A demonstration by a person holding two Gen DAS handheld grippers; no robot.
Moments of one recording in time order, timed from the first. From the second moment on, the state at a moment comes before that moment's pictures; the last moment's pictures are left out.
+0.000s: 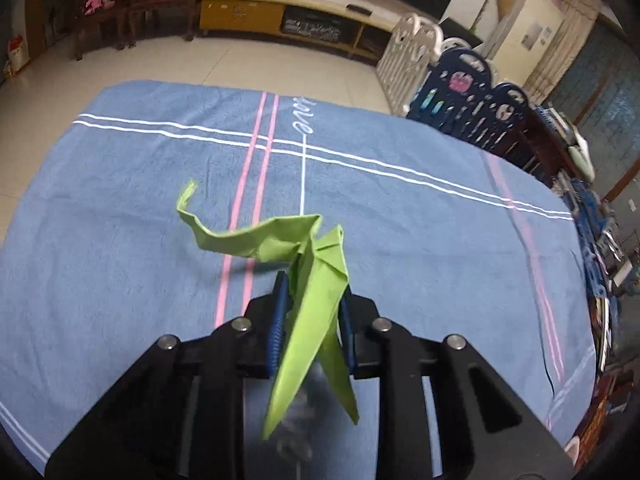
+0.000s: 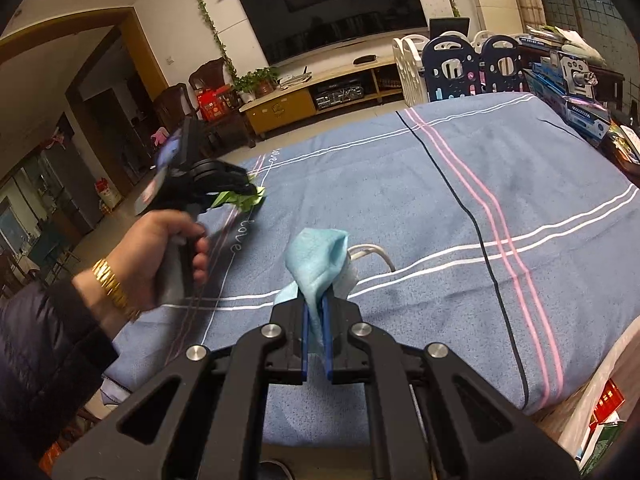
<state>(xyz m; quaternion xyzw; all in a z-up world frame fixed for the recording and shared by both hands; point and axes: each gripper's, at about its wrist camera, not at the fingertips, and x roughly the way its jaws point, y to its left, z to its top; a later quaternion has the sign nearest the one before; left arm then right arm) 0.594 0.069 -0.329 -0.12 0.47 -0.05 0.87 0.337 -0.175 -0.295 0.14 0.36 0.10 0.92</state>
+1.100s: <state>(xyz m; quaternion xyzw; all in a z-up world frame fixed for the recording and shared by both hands) 0.171 0.020 -0.226 0.02 0.30 -0.06 0.95 0.168 -0.166 -0.242 0.09 0.29 0.13 0.95</state>
